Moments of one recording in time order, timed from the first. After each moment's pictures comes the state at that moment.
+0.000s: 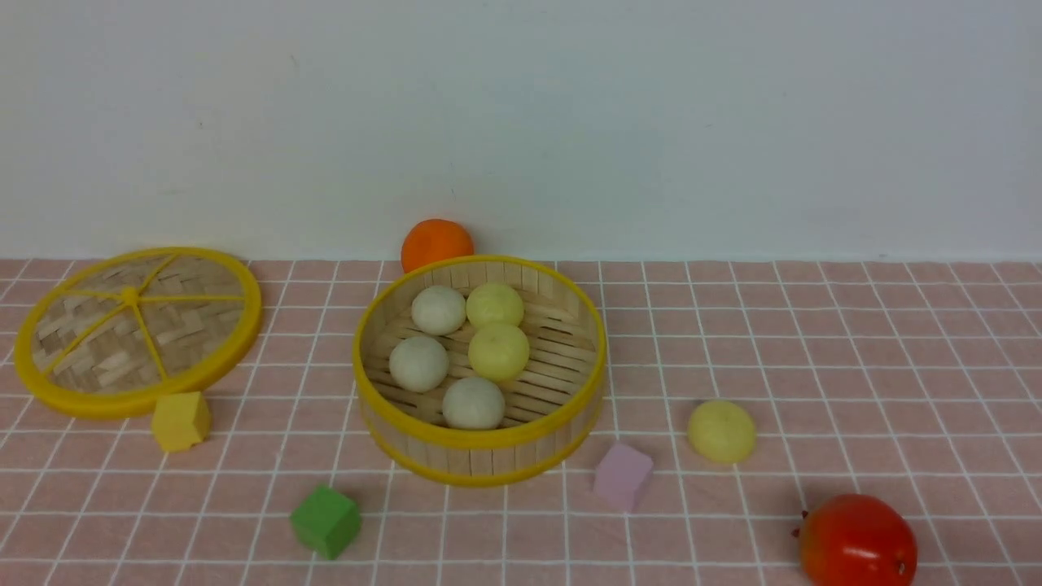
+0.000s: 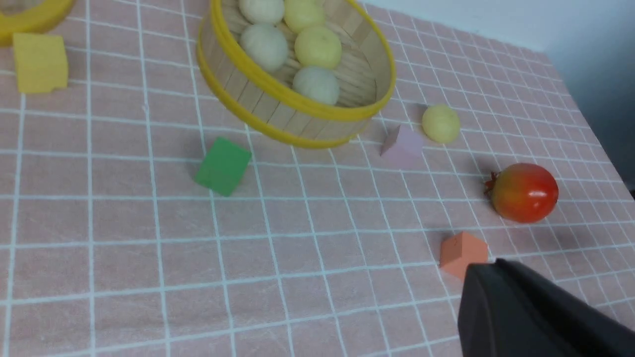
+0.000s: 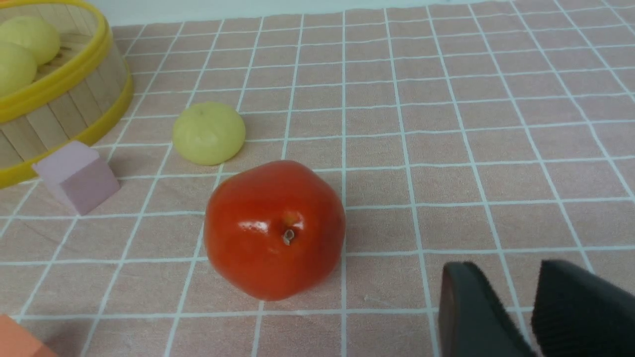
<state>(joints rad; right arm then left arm) 0.02 -0.01 0.02 0.06 0.39 -0.05 -0.35 0.20 -0.65 -0.24 0.95 -0.39</state>
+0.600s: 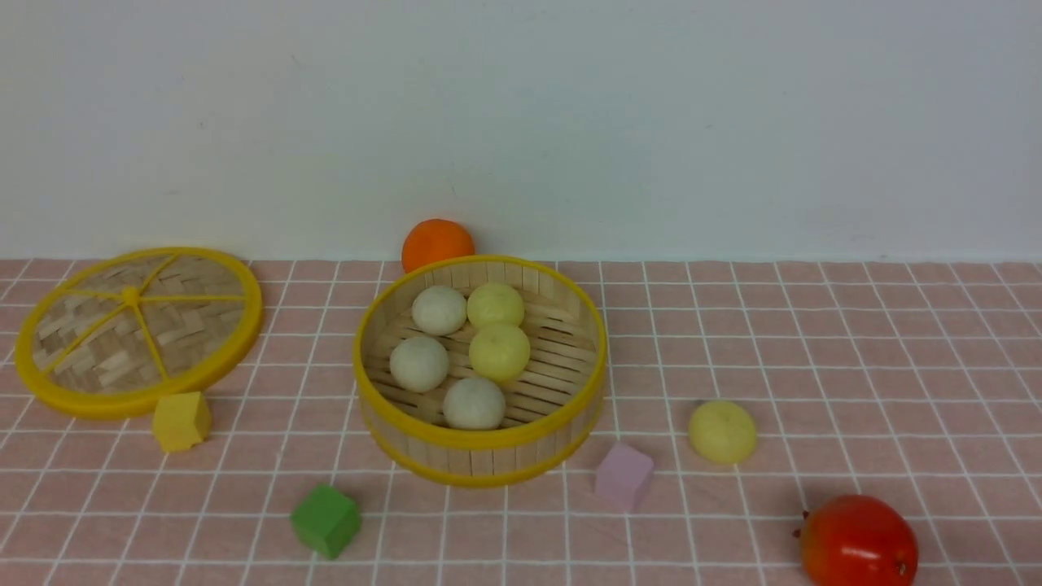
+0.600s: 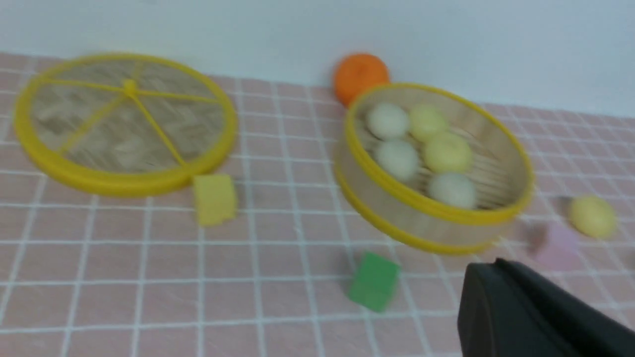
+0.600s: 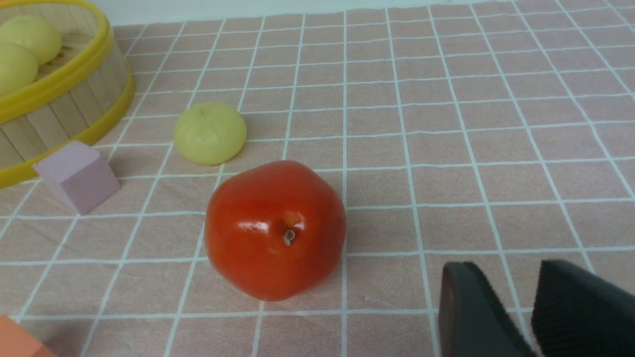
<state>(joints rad) 0.02 -0.01 0.02 0.06 0.39 -0.05 -0.35 0.17 -0.50 0.13 0.68 -0.45</state>
